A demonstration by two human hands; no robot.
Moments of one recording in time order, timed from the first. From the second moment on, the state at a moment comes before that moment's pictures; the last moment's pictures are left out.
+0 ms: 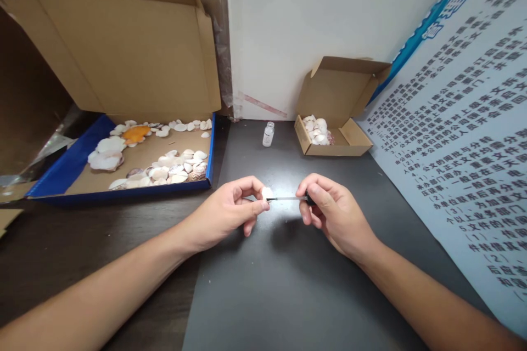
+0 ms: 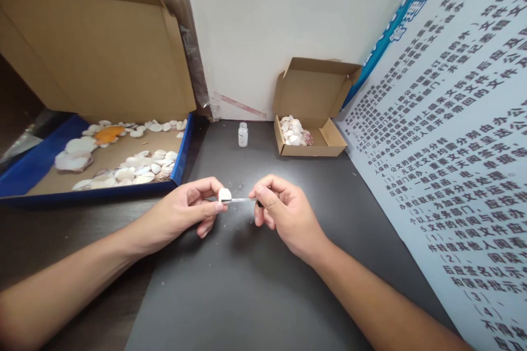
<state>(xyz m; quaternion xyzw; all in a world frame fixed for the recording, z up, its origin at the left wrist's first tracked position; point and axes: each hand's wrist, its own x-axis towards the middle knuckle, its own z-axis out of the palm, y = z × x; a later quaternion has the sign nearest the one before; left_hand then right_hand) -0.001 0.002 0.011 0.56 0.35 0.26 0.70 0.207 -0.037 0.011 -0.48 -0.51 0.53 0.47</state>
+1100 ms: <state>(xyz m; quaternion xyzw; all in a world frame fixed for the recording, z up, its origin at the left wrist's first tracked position) -0.001 0.000 0.012 0.48 0.34 0.29 0.76 0.207 -0.037 0.014 -0.49 -0.48 0.52 0.51</state>
